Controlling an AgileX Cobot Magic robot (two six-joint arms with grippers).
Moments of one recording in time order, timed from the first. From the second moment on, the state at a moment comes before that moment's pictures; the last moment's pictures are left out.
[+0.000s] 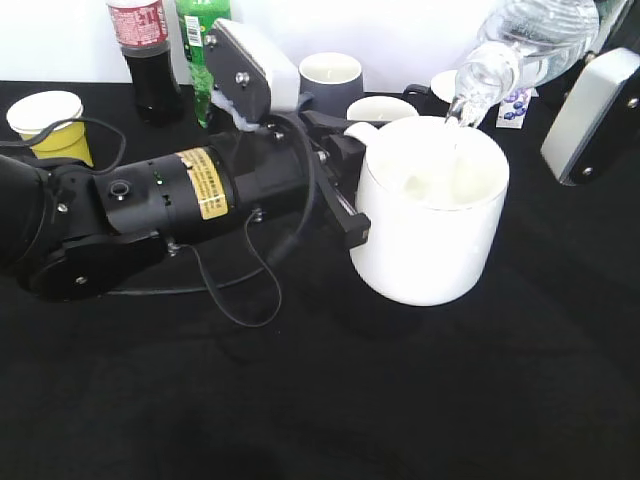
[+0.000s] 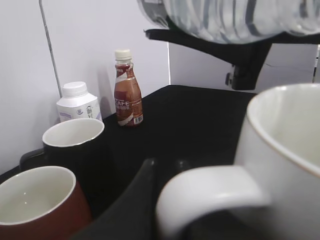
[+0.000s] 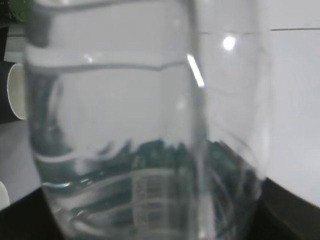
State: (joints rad) left arm -0.72 1.78 -0.82 0.49 -0.89 -0.26; right arm 0.13 1.45 -0.62 -0.69 -1.07 -1.06
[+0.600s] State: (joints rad) left arm -0.72 1.78 -0.82 0.50 -0.88 -0.26; right arm 0.13 1.45 -0.63 -0.66 -1.08 -1.11
